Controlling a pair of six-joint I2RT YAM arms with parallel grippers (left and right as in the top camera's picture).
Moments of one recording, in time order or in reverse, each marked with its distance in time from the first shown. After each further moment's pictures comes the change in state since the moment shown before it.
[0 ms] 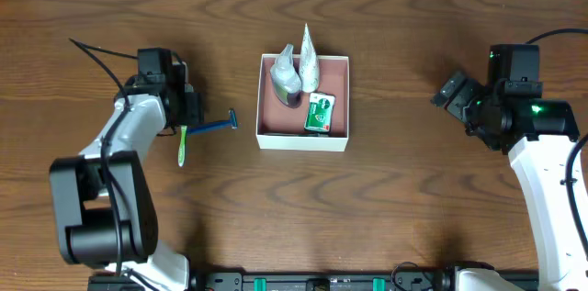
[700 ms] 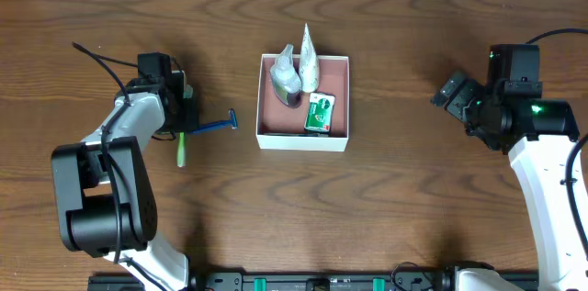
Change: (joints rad) left arm 0.026 0.060 0.002 -0.031 0.003 -0.008; right arm 0.000 0.000 0.000 0.000 0.000 0.000
